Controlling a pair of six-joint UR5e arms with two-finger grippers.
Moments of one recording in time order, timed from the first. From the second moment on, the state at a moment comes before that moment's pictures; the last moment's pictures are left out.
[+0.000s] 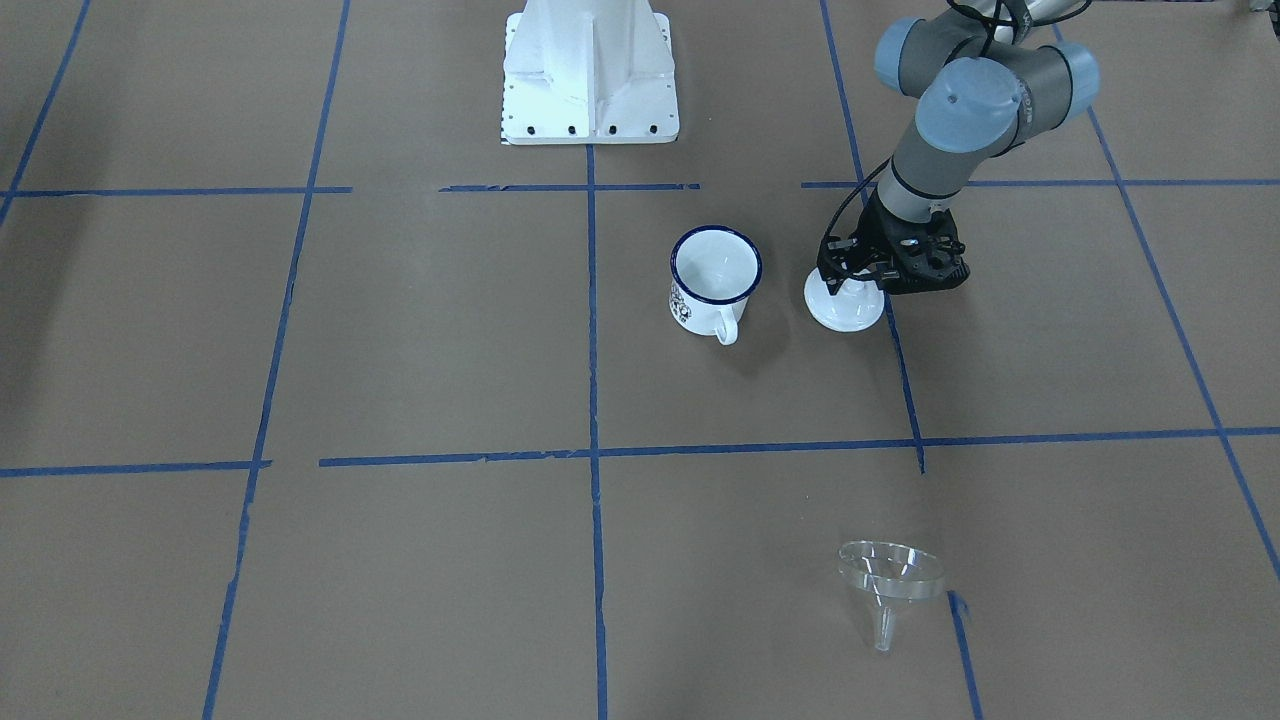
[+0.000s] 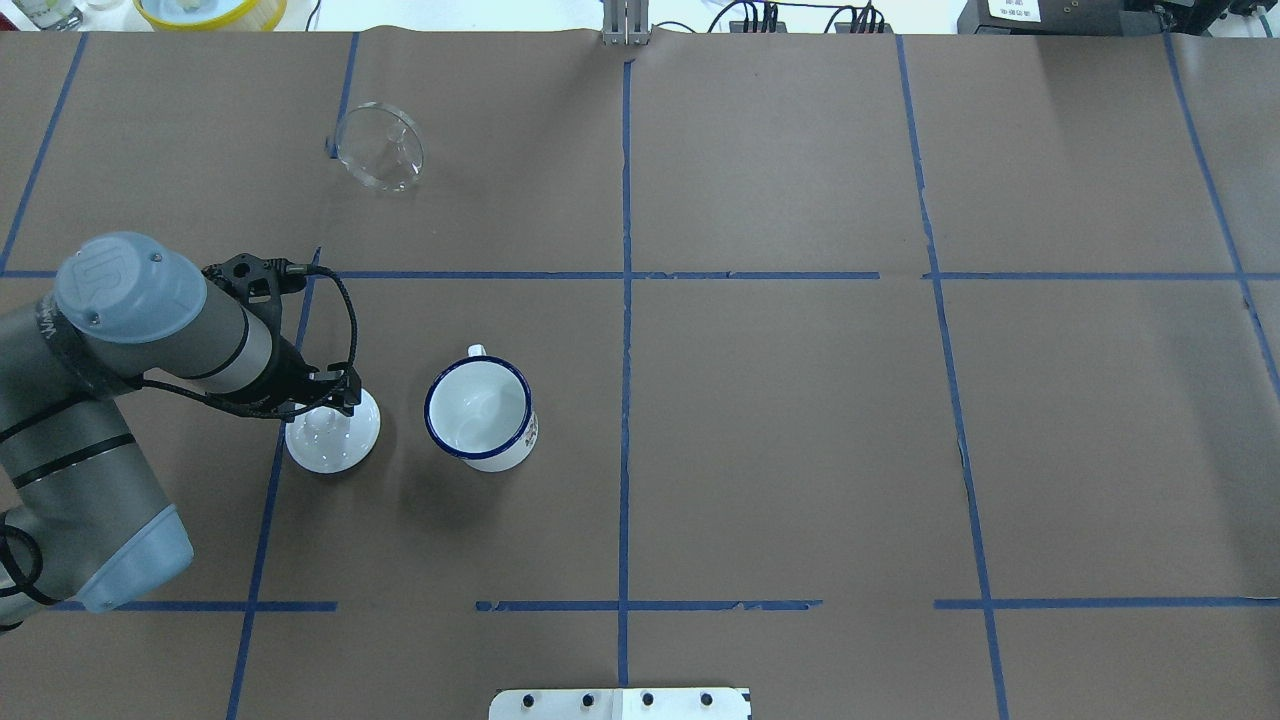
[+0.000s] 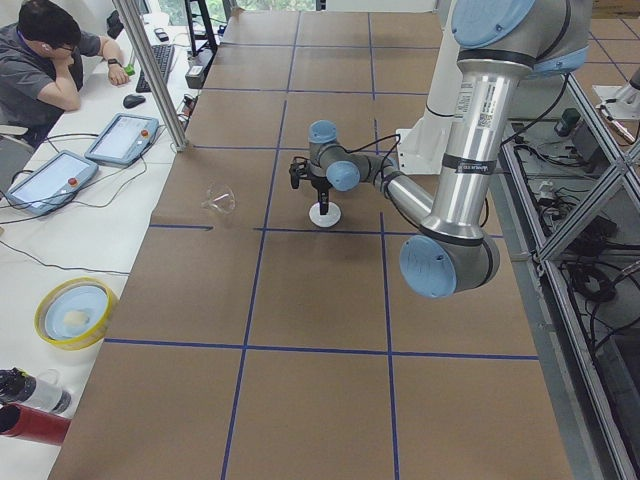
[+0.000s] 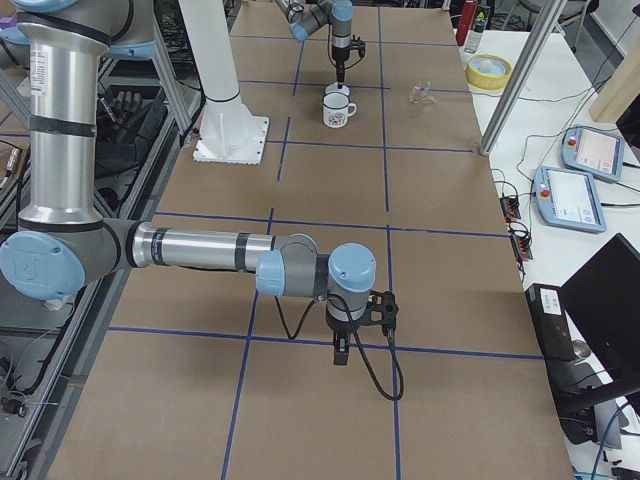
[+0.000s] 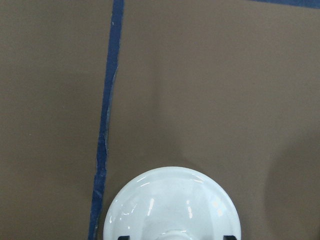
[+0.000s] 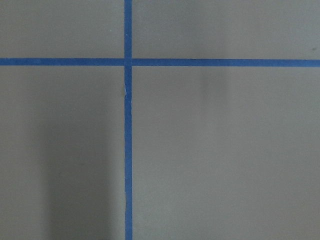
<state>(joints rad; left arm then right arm) -0.65 -1.78 -1.86 -1.79 -2.00 -1.20 1.57 -1.68 1.66 -1.57 2.29 0.01</state>
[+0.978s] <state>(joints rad) -0.65 -1.78 -1.86 -1.79 -2.00 -1.20 1.57 -1.68 1.66 -1.57 2.29 0.01</state>
